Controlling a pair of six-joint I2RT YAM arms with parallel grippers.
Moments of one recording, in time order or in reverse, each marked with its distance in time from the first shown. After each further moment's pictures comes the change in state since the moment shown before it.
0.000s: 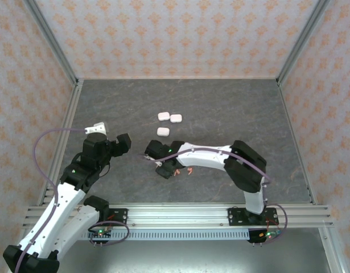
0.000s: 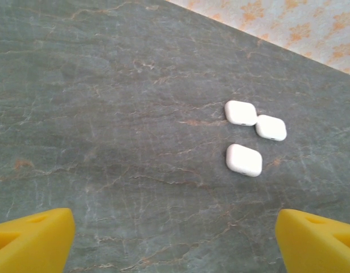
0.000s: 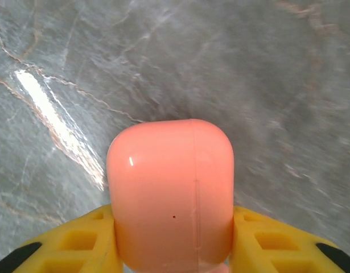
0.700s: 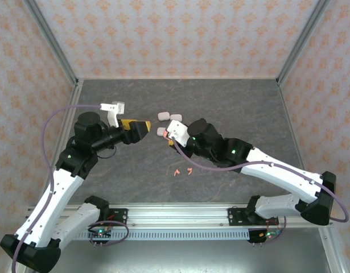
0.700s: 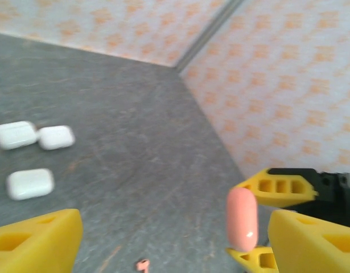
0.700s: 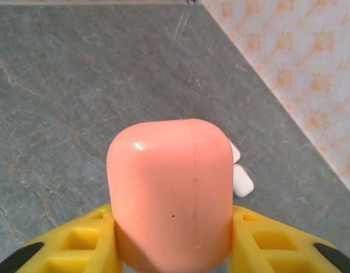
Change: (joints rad) left arm 0.000 0.171 0.272 0.175 0.690 -0.010; right arm -0.052 -0.681 -0.157 0.238 0.101 -0.350
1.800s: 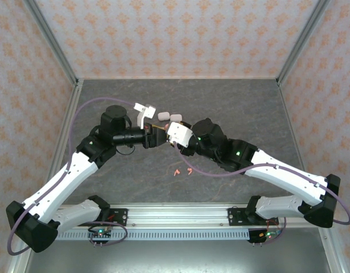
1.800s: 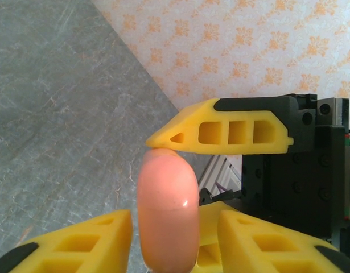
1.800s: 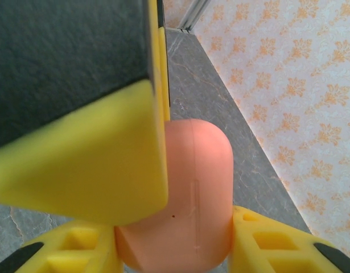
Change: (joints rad) left arm -0.212 0.203 0.053 0.072 0.179 0.008; right arm 0.000 -0.036 -0.018 0.063 0.003 -0.168
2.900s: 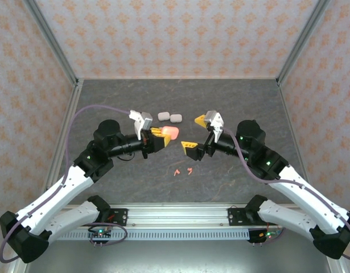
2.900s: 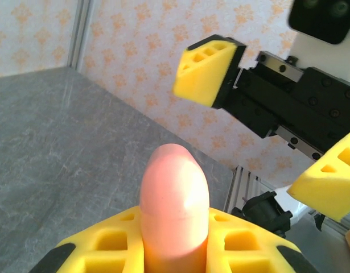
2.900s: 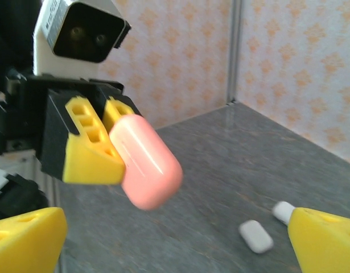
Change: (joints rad) left arm -0.081 -0.152 -0.173 0.256 -0.115 0.201; right arm -0.285 -0.303 -0.230 0.239 -0.568 0.502
